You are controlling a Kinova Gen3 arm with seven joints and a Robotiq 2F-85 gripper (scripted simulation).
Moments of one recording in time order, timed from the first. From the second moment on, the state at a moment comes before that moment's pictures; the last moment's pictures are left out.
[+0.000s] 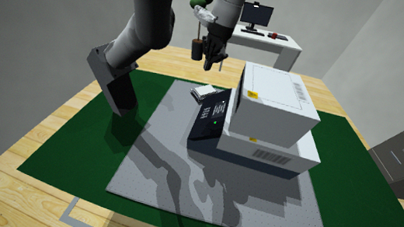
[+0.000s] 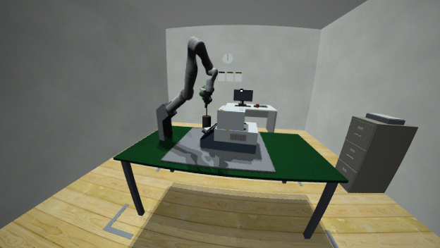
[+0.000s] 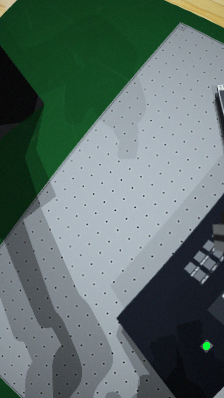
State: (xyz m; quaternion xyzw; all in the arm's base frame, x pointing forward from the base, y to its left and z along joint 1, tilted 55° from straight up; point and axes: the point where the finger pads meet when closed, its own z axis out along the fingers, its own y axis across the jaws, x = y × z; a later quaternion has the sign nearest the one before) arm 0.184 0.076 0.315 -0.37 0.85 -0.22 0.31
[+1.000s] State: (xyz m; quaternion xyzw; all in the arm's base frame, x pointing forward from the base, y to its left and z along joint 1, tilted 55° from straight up) arm 0.212 0.072 0.295 -0.37 0.85 -0.22 0.31
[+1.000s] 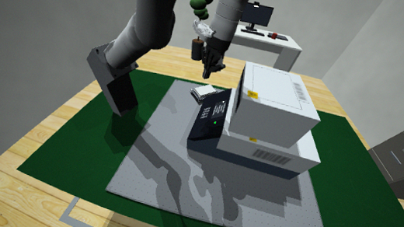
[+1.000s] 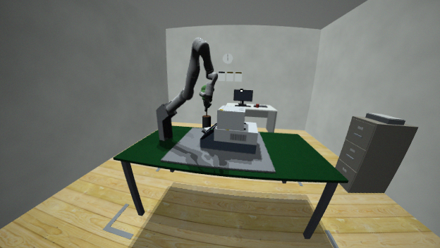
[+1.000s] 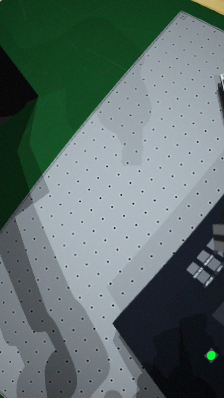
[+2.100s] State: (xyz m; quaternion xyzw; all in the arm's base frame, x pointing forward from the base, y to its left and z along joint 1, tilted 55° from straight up) arm 0.243 0.067 0.273 -0.37 0.85 -0.22 0.31
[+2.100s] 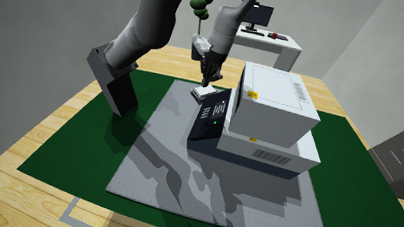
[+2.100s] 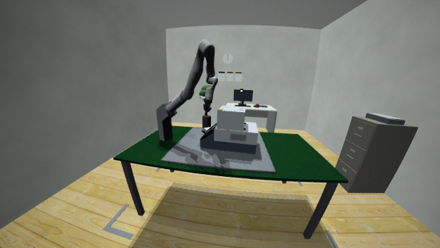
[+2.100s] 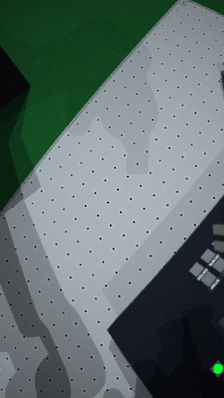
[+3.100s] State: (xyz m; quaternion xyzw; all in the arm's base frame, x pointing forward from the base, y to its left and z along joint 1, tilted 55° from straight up) arm 0.271 0.063 0.253 -0.37 0.85 -0.22 0.31
